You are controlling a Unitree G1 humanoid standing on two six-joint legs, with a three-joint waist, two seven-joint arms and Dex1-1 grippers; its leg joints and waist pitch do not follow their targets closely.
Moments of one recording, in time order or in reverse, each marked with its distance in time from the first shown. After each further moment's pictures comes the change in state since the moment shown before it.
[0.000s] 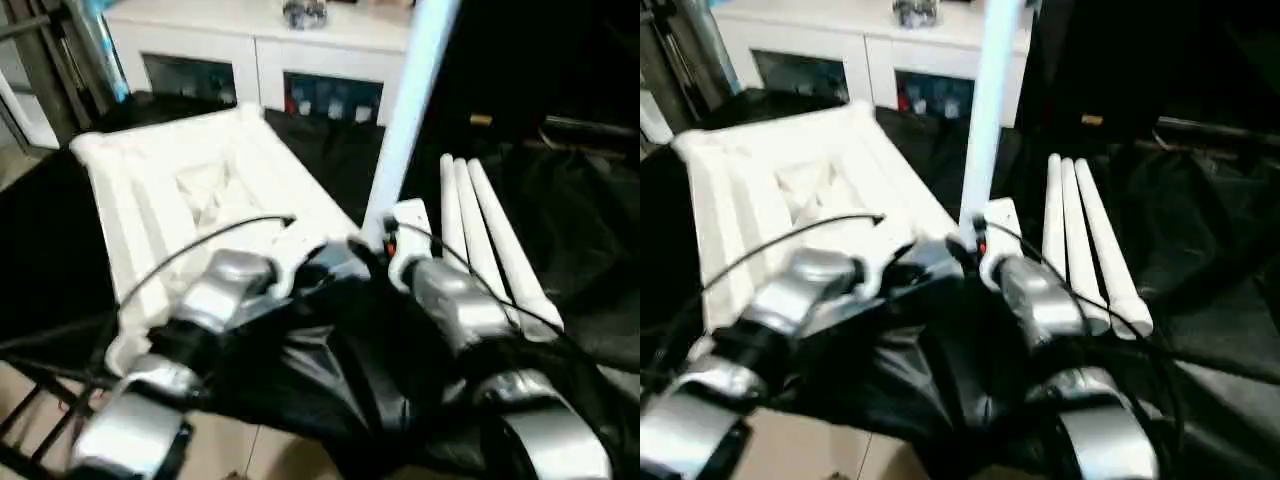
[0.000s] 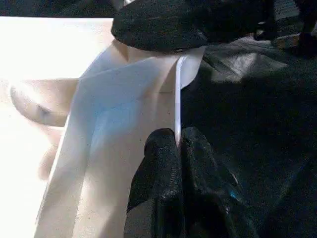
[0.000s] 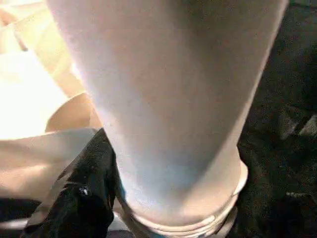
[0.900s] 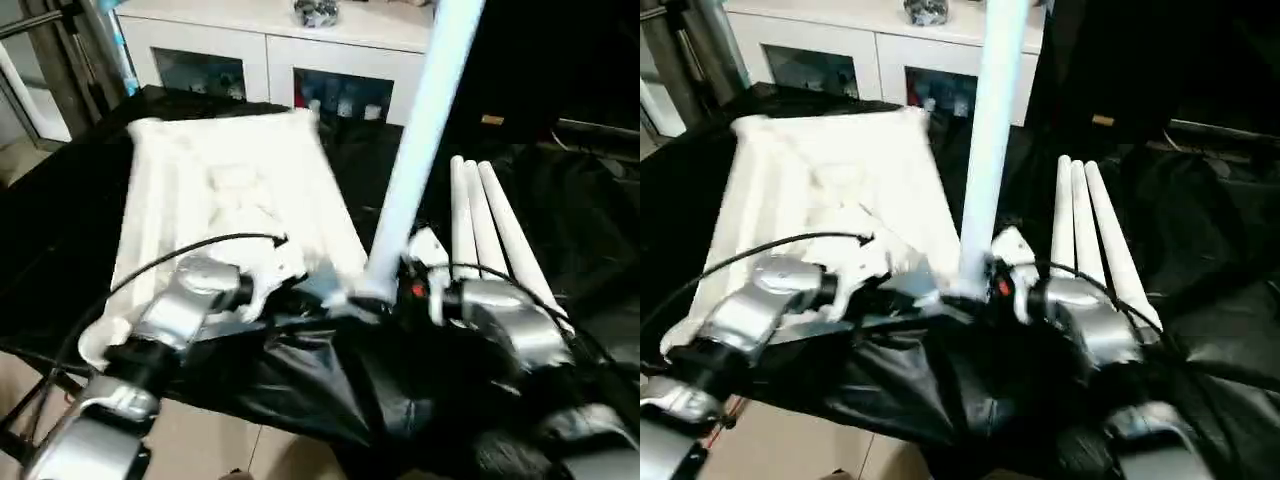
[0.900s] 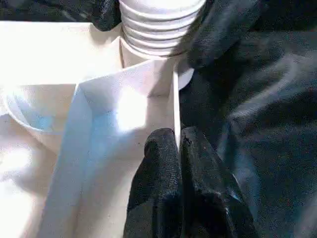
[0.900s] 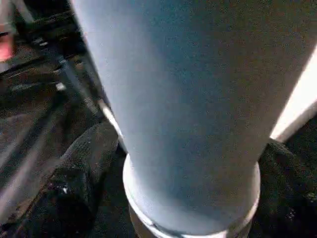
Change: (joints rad) left arm 0.110 0.203 -0.056 -0.130 -0.067 -0.185 -0.463; right arm 0.217 -0.280 0.172 -0.335 0.059 0.033 0.776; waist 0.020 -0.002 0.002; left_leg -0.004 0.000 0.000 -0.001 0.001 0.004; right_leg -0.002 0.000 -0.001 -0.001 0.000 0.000
